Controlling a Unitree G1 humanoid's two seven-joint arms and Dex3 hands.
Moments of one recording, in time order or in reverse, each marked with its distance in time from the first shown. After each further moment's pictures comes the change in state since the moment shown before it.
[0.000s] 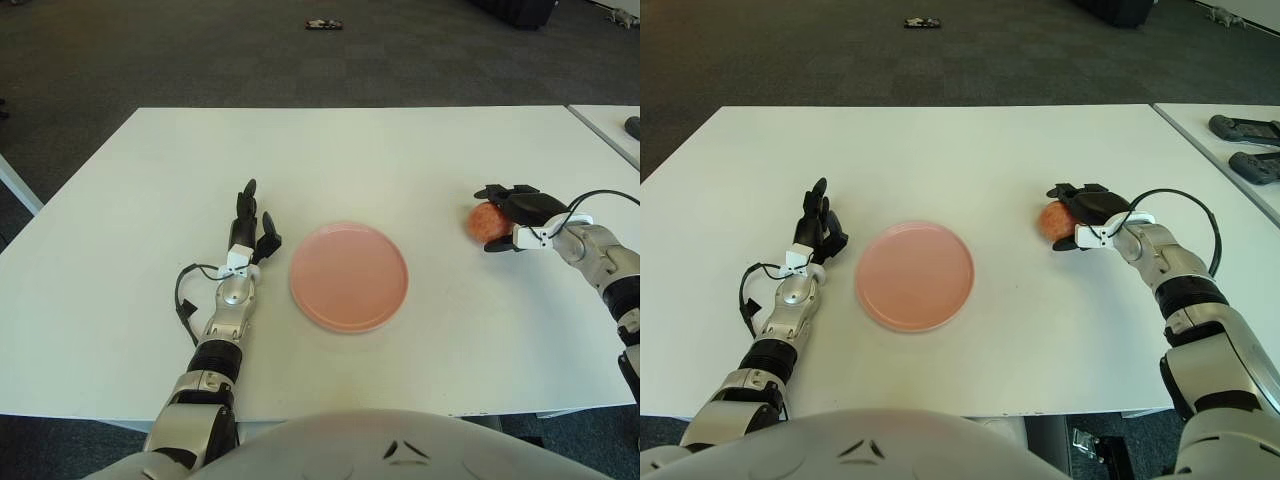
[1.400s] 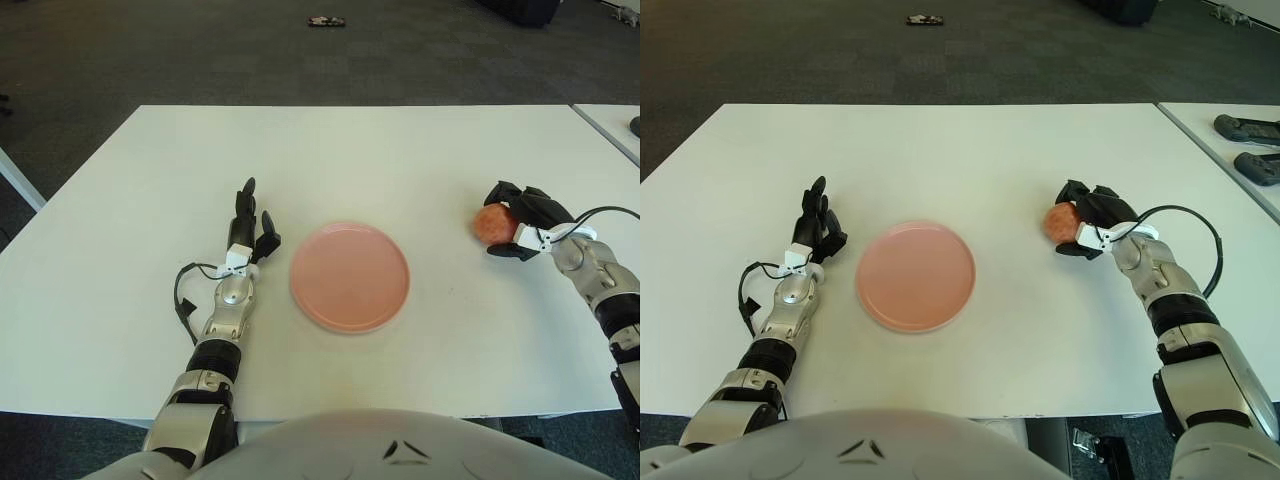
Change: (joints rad) left arm 0.000 0.005 0.002 -0.001 0.002 -0.010 0.000; right arm 0.120 0.043 -0.122 -0.120 0.109 0.090 -0.068
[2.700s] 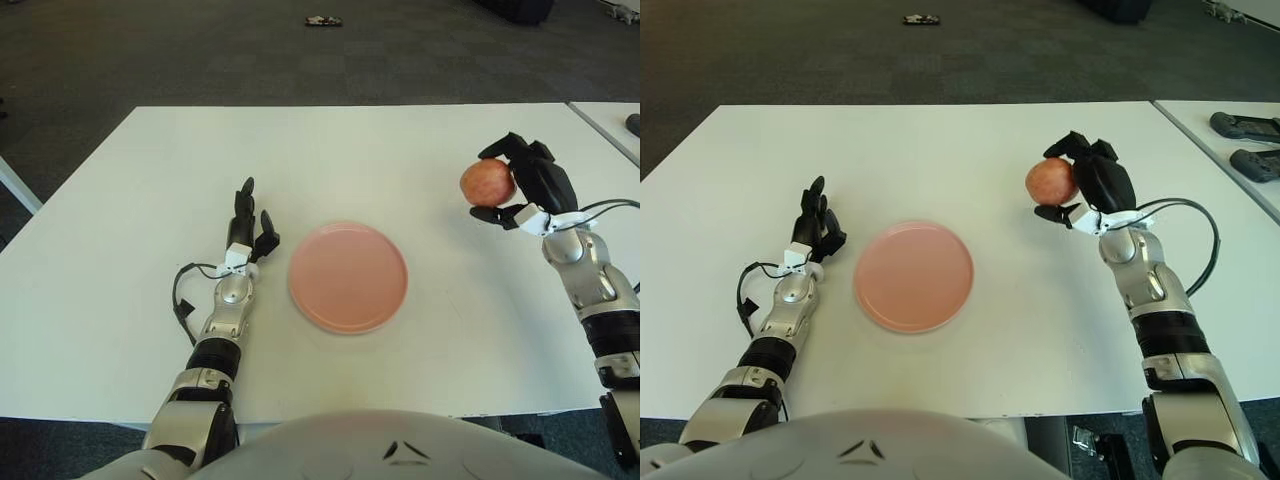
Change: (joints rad) left arm -0.013 0.001 0.006 0.018 0.000 -0.001 0.004; right arm 0.098 0.134 -0.248 -0.499 0.120 0.019 -0.127
